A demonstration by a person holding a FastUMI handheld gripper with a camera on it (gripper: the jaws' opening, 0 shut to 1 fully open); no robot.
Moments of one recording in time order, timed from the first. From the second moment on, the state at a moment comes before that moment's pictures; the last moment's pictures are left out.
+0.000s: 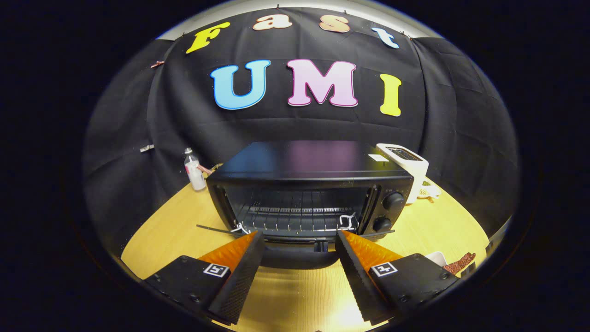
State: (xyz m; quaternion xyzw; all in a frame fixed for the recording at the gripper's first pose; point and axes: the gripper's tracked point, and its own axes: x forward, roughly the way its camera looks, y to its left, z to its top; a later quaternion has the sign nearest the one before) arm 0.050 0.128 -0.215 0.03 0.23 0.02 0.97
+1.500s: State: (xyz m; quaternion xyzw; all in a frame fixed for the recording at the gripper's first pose) arm -0.024 -0.173 -0.183 0.08 0.29 -0.06 0.95
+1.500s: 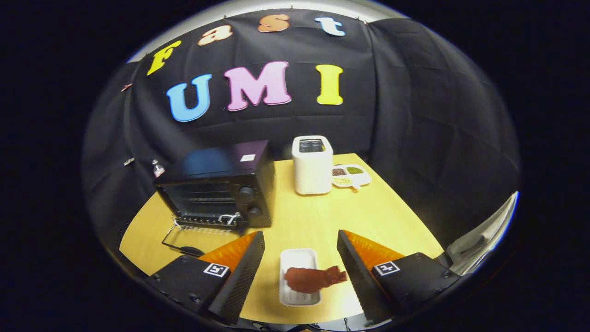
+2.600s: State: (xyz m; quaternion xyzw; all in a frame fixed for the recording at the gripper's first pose) arm -0.058 -0.165 -0.304 0.28 0.48 0.08 0.83
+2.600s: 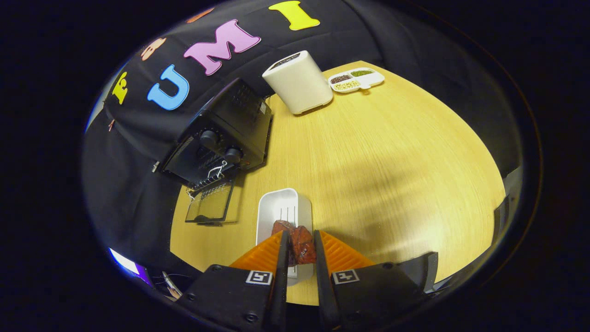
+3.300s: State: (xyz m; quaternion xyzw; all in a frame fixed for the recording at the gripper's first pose) arm -0.045 -0.139 -0.212 0.26 0.42 0.09 0.86
